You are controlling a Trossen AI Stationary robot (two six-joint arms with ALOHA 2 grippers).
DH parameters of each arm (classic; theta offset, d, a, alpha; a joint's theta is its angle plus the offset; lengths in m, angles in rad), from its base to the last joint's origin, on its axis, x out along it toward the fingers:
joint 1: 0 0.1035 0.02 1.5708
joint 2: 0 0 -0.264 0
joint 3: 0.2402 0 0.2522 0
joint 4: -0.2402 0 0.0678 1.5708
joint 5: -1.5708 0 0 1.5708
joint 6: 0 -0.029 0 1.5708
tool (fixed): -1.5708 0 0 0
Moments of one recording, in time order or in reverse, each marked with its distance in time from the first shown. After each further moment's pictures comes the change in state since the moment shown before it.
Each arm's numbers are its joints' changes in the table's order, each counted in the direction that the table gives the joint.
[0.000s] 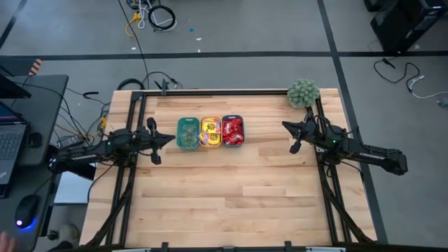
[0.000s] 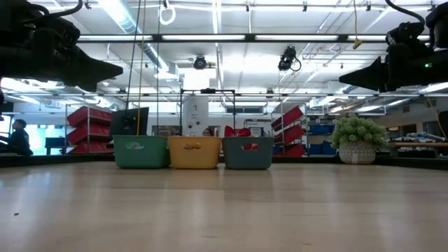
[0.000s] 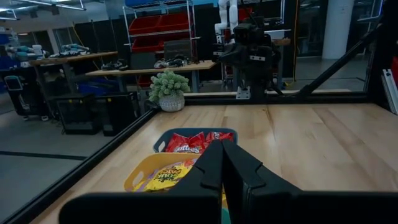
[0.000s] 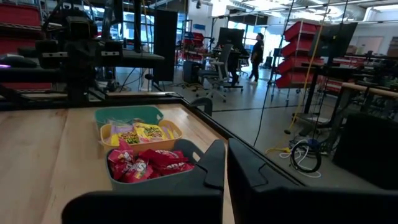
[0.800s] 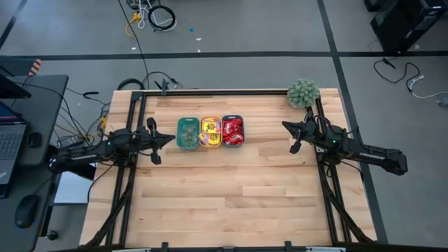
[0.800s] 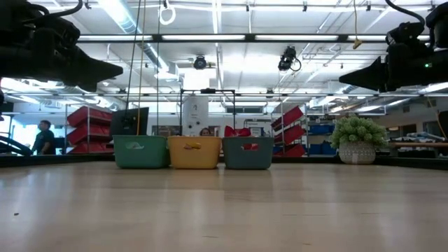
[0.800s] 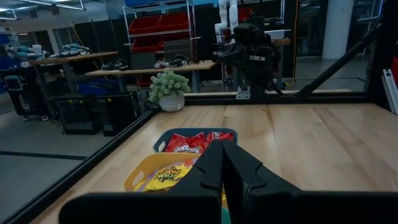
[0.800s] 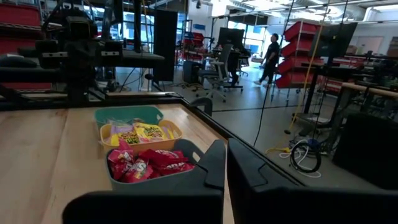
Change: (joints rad) left arm 0.000 0.000 0.000 0.000 0.000 0.000; right arm 0.000 0.000 0.000 0.000 0.000 0.000
